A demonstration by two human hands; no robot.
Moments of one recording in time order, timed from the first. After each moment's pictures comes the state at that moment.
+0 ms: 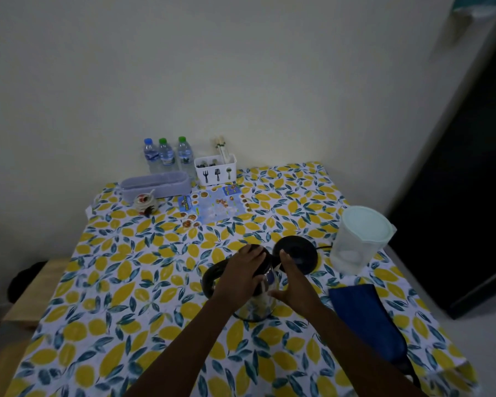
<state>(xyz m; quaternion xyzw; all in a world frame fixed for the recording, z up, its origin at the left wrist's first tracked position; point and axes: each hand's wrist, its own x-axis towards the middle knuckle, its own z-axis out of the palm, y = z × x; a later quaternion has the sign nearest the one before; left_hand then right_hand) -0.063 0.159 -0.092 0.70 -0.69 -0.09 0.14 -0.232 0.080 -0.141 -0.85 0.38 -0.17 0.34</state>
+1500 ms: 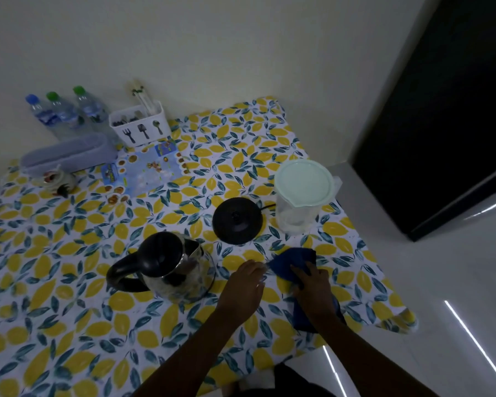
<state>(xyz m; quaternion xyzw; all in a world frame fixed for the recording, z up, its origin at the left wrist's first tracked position) -0.233 0.095 -0.189 0.65 -0.71 -0.19 0.19 -0.426 0.025 -0.250 -0.77 0.60 0.00 0.22</state>
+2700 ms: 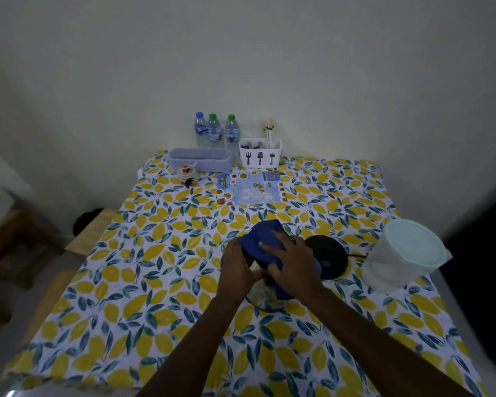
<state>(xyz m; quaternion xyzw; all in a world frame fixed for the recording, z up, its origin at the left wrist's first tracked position) -0.069 0.187 -0.108 0.78 -0.40 -0.15 0.46 -0.186 0.072 -0.097 -0.95 0.25 -0.12 0.14</state>
